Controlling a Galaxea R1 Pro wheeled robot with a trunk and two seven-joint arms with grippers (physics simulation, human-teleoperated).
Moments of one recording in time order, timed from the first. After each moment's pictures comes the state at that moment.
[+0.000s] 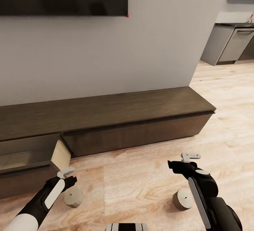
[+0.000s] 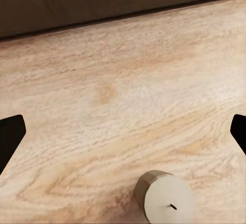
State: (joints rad) left arm -0.52 0.19 -0.12 -0.74 0.67 0.49 0.39; right arm -0.27 -0.03 -0.01 -1.61 -0.04 0.86 -0.10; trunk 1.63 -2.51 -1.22
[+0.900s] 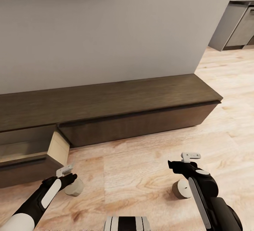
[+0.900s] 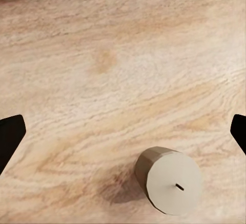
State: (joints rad) left arm -0.52 0.22 -0.11 -0.73 0.67 0.45 0.26; right arm -0.27 -0.03 -0.01 -1.61 -0.04 0.86 -0.10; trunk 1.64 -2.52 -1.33
